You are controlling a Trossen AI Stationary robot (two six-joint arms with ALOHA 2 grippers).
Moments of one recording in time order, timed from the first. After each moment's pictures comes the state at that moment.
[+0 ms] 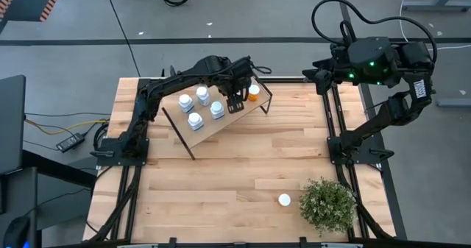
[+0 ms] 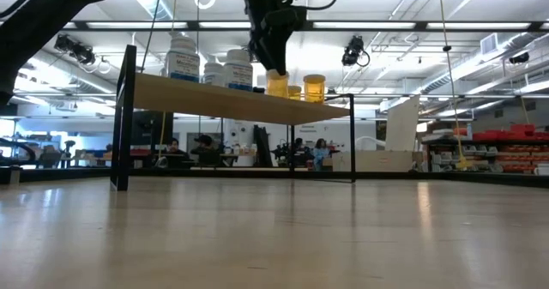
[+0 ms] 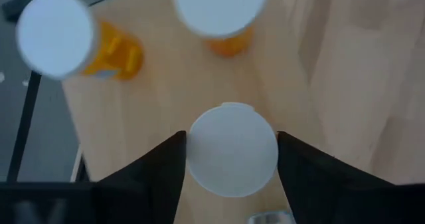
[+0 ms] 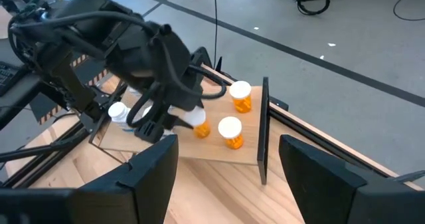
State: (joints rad) left arm 0.33 2.14 2.31 -1.35 -0.13 0.09; right arm -0.02 1.40 2.32 -1.57 0.49 0.65
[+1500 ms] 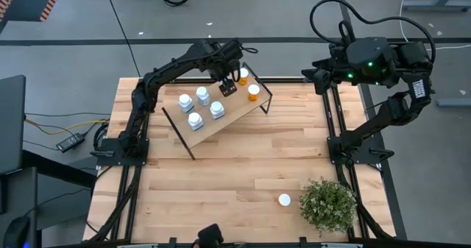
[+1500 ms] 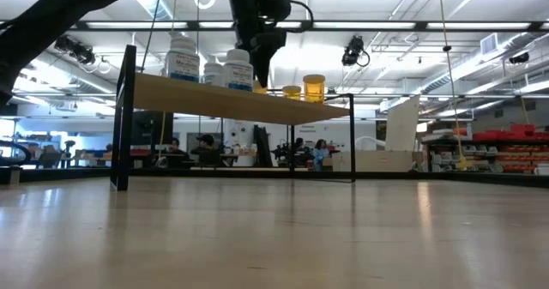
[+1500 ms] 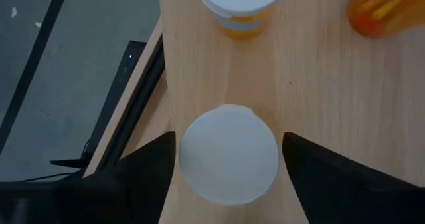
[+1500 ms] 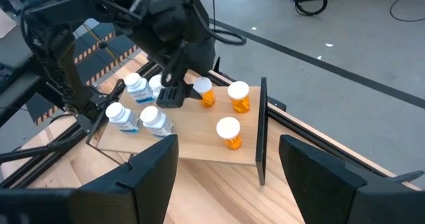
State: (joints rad) left arm 0.50 2.14 2.31 -1.39 -0.15 0.05; right arm -0.02 1.40 2.32 -1.57 0.49 0.65
